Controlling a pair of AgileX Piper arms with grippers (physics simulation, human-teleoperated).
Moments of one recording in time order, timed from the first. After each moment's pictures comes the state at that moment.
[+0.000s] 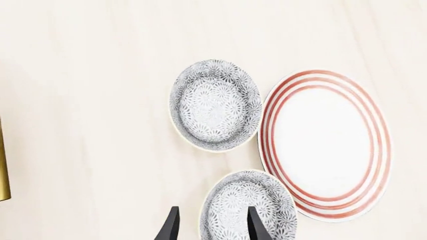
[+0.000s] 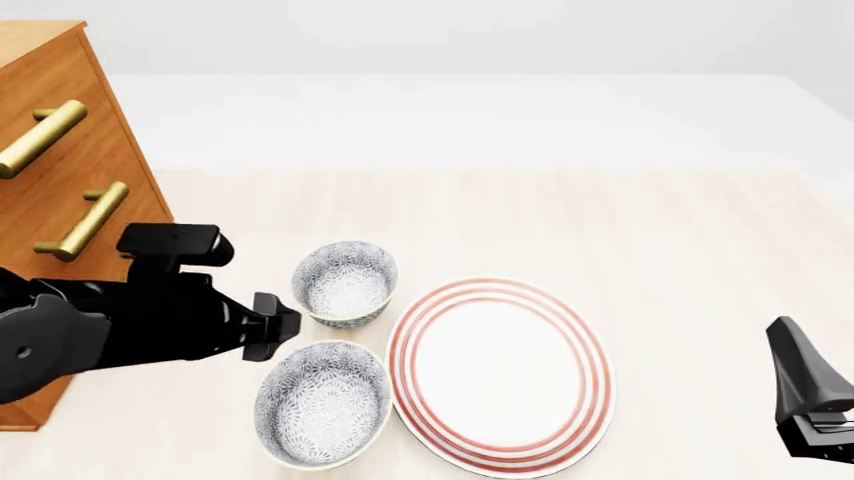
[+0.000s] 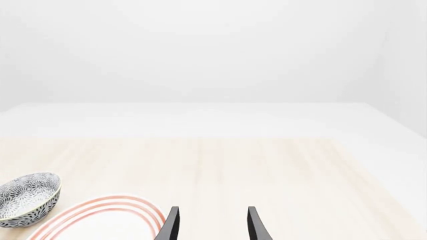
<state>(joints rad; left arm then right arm) -0.48 1.11 -0.58 0.38 -0.29 0.00 0.01 -0.01 0.00 0.00</state>
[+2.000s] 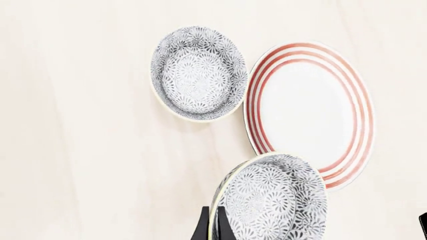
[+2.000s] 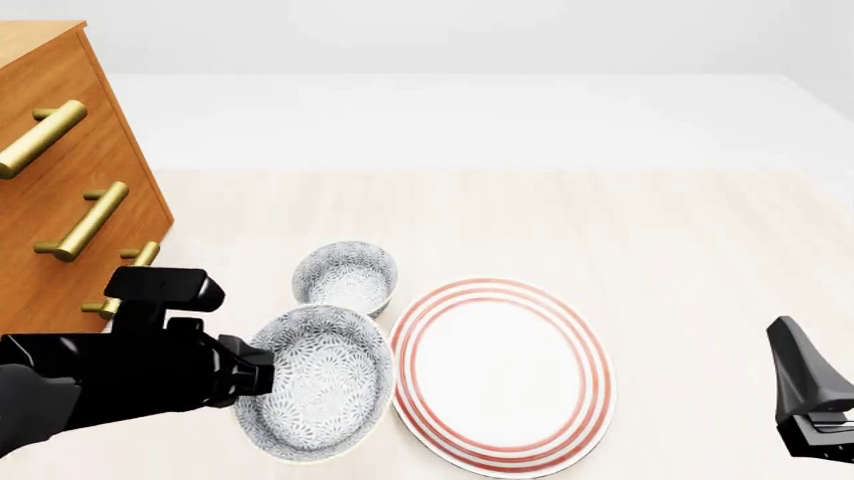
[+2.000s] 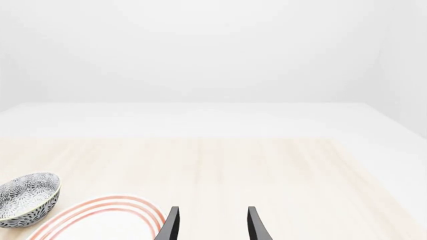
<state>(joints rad) -0.58 1.00 -0.47 0.40 -0.39 0.00 0.01 -0.01 0.00 0.00</state>
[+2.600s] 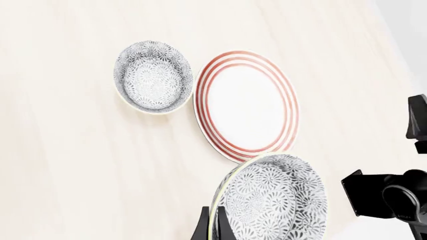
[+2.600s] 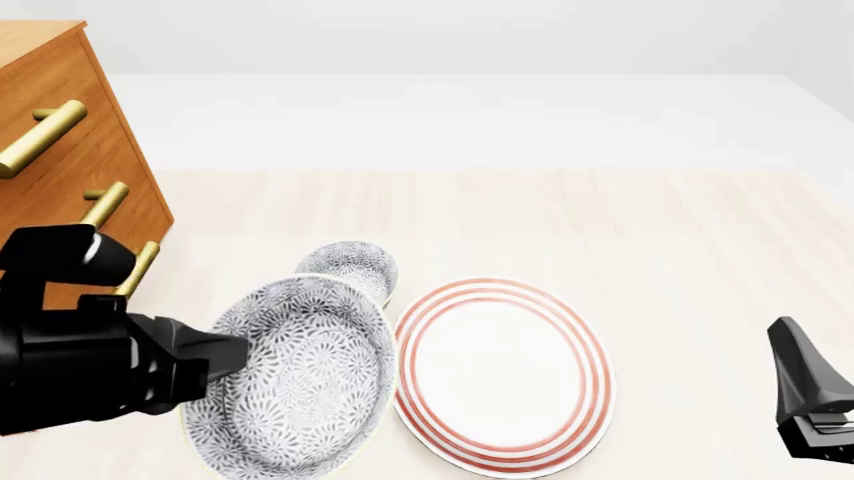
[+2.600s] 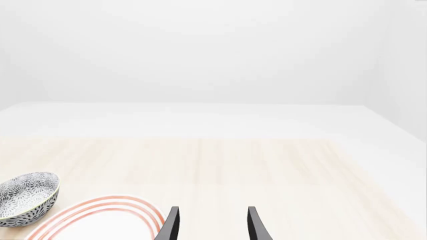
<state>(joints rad) -0.74 0.74 -0.66 0.73 -0.49 0.00 0.01 -0.01 0.00 -0.01</state>
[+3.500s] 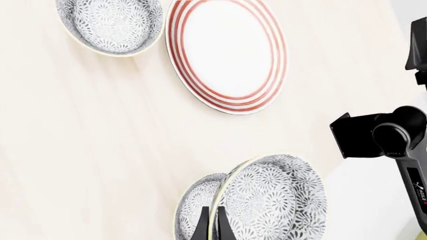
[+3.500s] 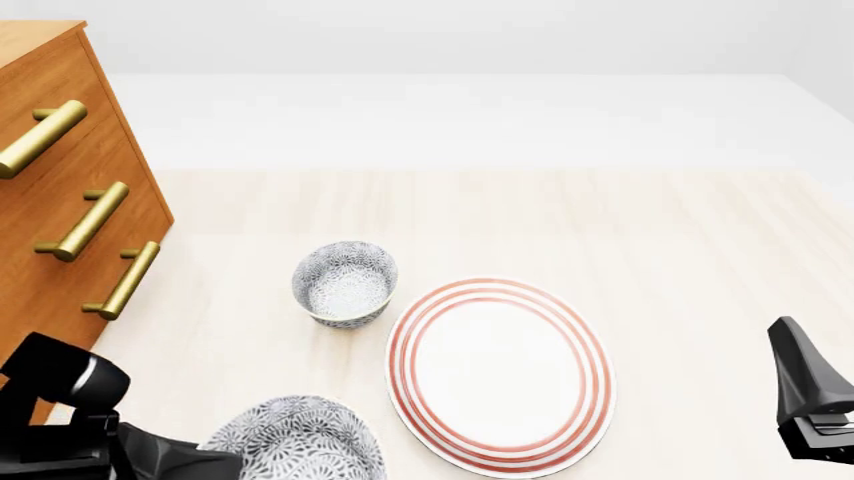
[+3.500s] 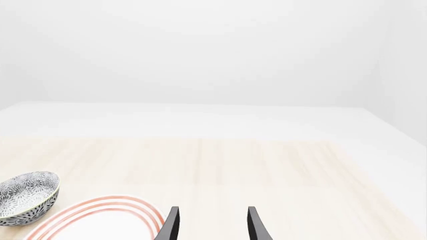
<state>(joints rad) -0.98 0.61 -0.50 0.79 -0.63 0.01 0.00 -0.01 0.00 -0.02</state>
